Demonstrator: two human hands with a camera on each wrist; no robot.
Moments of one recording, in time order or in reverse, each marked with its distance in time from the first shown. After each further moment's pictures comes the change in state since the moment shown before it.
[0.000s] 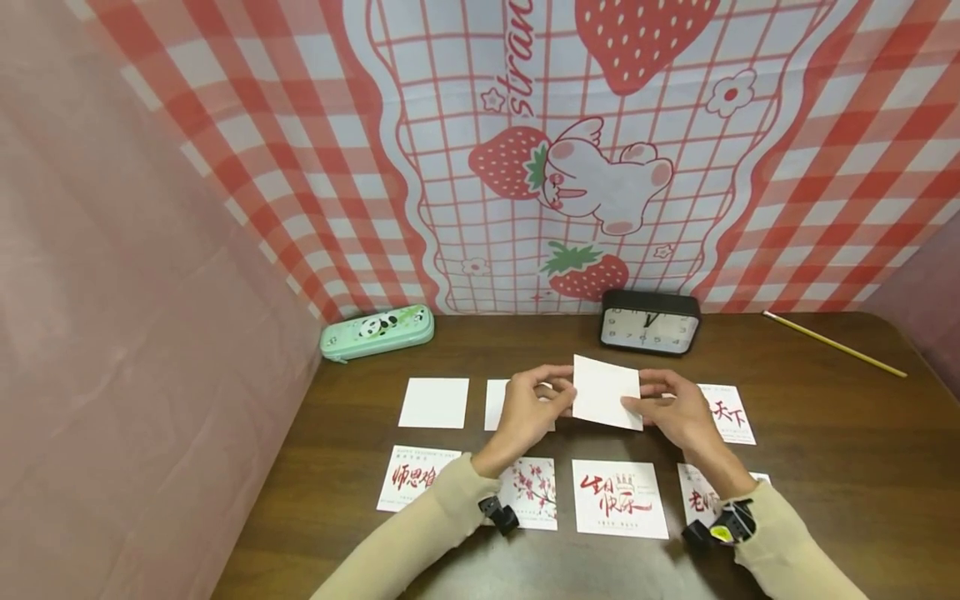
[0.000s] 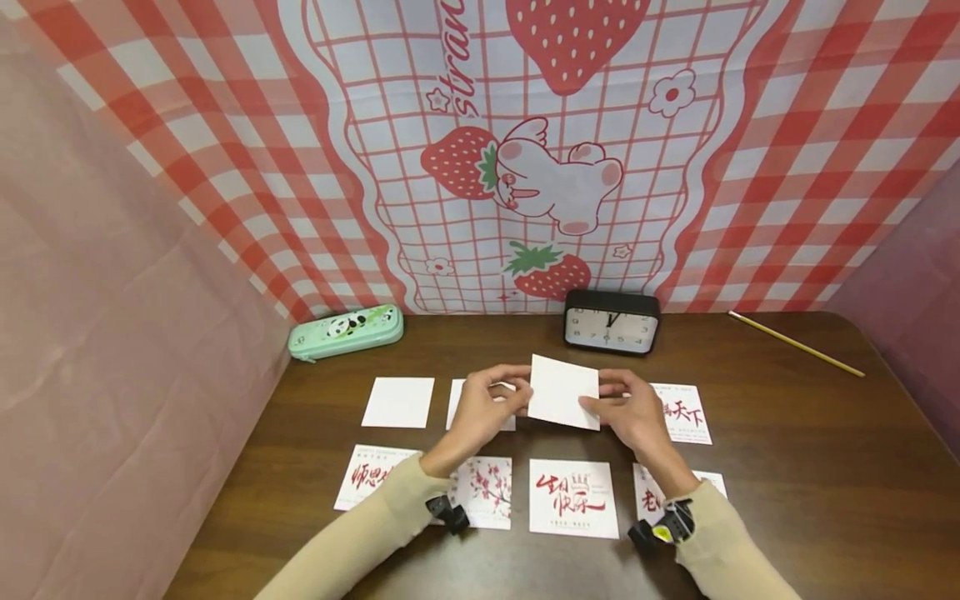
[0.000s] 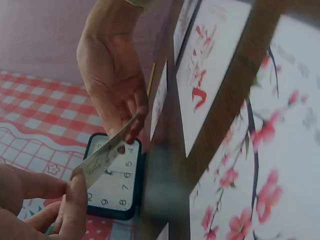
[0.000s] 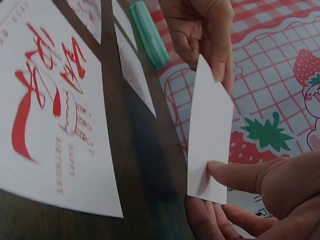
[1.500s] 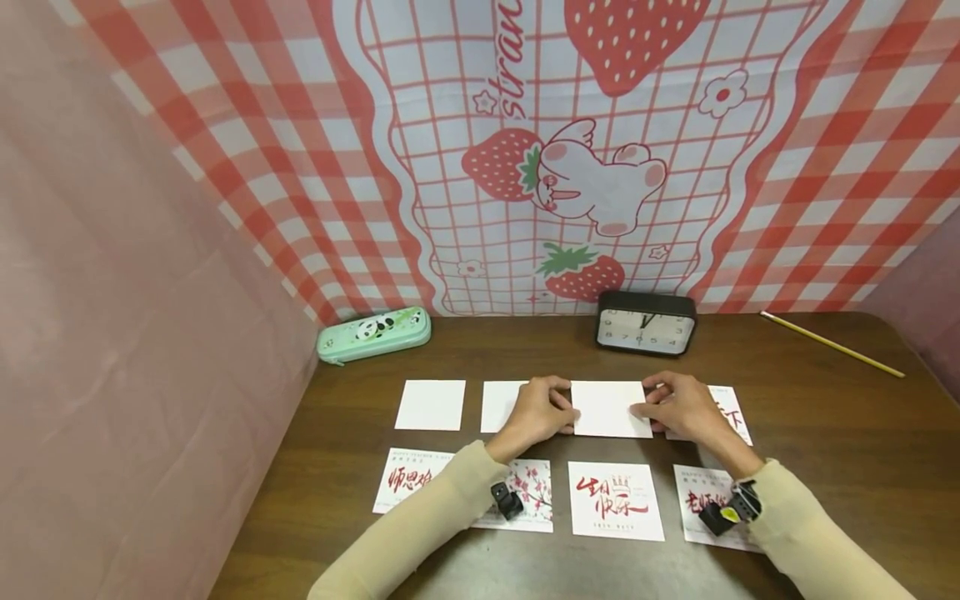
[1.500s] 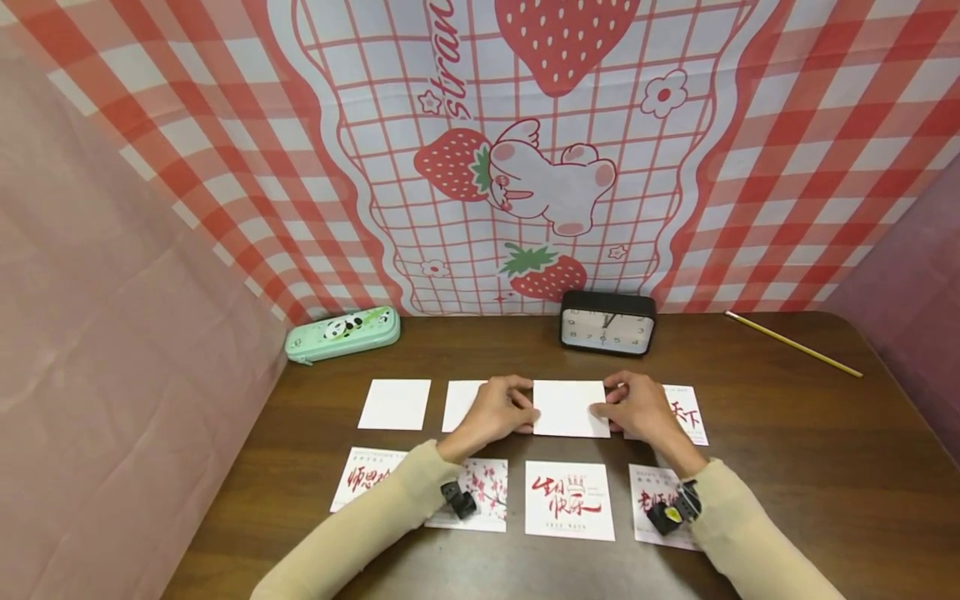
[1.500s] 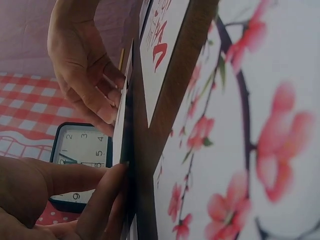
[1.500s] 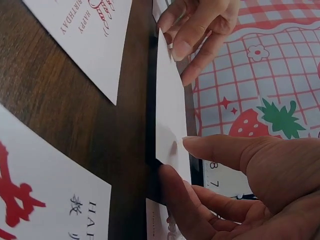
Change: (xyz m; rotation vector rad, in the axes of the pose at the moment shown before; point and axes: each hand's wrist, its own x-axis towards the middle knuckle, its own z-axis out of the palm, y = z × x) left_hand 0.016 -0.013 0.014 0.248 -0.138 -0.237; right_hand 0.017 0.007 -0.024 -0.238 -0.110 0.003
